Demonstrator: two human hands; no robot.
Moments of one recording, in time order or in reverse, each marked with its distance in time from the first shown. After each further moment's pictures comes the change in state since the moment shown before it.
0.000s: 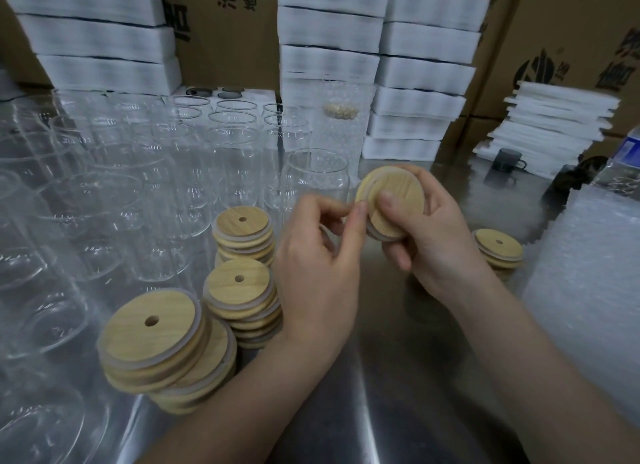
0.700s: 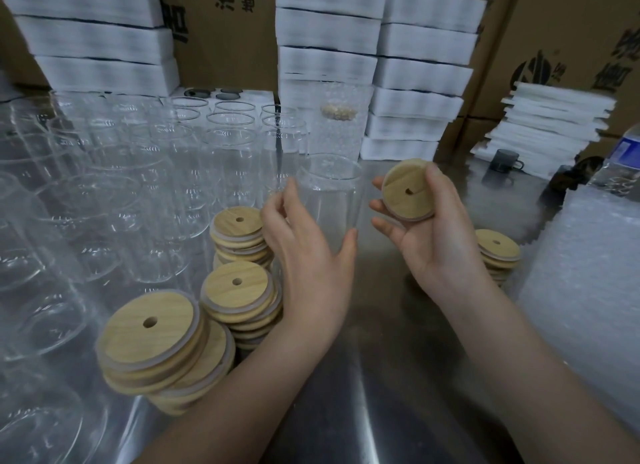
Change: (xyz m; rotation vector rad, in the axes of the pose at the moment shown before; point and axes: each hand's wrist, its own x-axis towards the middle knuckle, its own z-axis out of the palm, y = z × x) left_hand 0.005 -0.024 0.012 0.340 -0.118 -0.099; right_hand 0.005 0.000 0.004 0.251 0.341 0.082
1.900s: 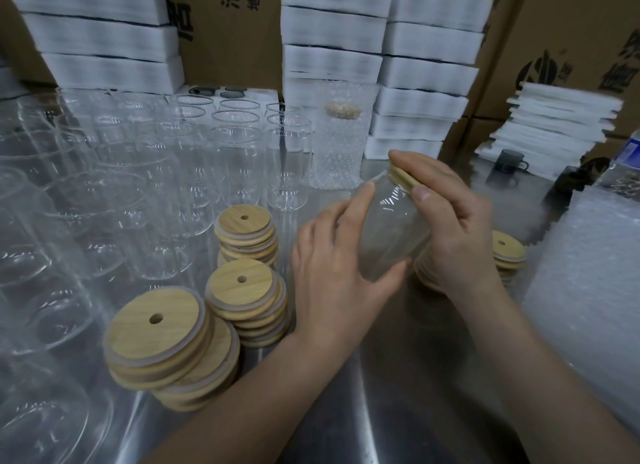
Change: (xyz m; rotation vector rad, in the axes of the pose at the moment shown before) left_hand -0.016 -0.003 0.000 0.085 -0.064 0.348; right_hand 0.000 -0.003 -0.011 -0.666 -0.266 -0.697
